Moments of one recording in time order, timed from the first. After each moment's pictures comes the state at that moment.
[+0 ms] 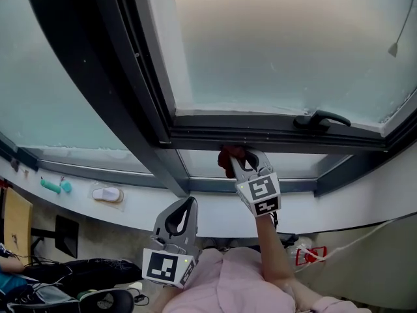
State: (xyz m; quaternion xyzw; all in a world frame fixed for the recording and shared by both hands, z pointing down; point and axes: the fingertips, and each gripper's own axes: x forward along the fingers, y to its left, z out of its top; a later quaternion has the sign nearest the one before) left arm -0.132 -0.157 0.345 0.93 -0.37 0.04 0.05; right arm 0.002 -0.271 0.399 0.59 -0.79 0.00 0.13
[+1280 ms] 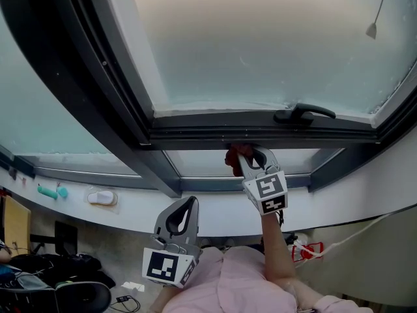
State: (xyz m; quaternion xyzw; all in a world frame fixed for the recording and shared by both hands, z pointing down) left arm -0.082 -0.138 0.344 0.94 -0.34 0.04 0.04; right arm 0.075 -0.243 0.399 0.62 -0.77 0.00 0.14
